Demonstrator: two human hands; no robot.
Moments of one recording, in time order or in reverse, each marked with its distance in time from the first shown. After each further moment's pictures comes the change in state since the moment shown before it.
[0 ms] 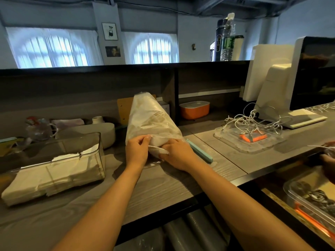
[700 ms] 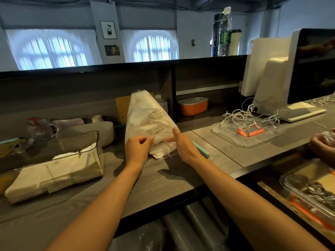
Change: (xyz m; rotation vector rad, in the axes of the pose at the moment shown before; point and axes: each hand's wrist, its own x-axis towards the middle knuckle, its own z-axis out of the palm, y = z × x) left_hand -0.010 0.004 -0.001 0.140 -0.094 0.032; right_hand -0.020 0.005 -0.014 0.838 0.092 0.284
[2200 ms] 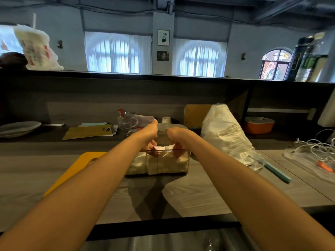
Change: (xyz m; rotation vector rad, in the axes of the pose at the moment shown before) left_hand 0.046 -0.007 -0.247 -0.022 -0.255 -0.740; right_hand 0.020 -0.225 0.203 -0.457 -0.421 0.325
